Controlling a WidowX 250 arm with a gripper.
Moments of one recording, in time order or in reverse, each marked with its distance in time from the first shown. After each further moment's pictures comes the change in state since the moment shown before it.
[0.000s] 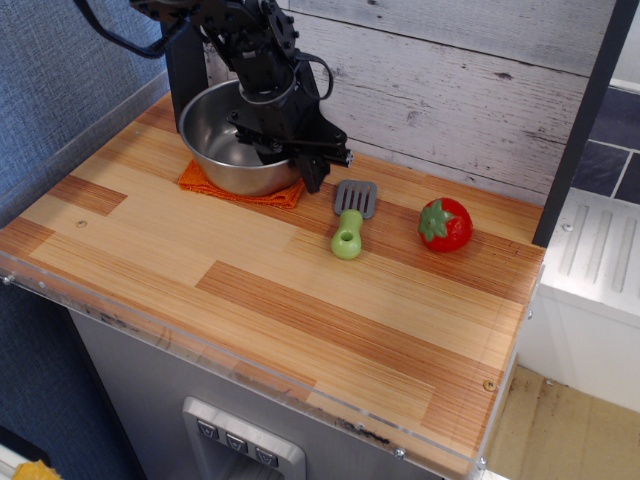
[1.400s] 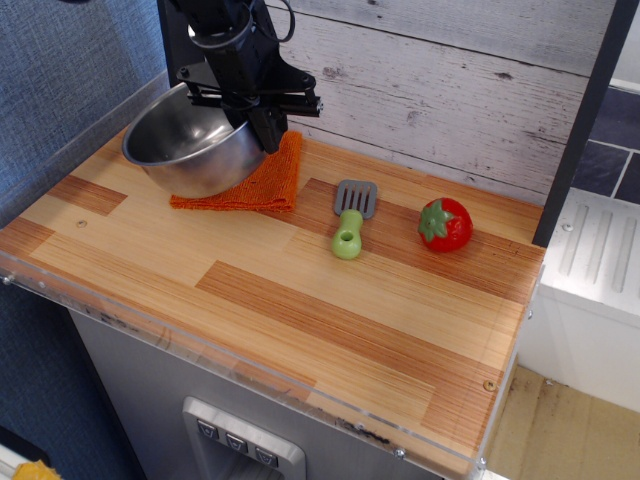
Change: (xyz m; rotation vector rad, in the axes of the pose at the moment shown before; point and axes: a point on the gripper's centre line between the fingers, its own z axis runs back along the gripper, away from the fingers) arm -0.005 0.003 0.065 0.007 -0.052 0.098
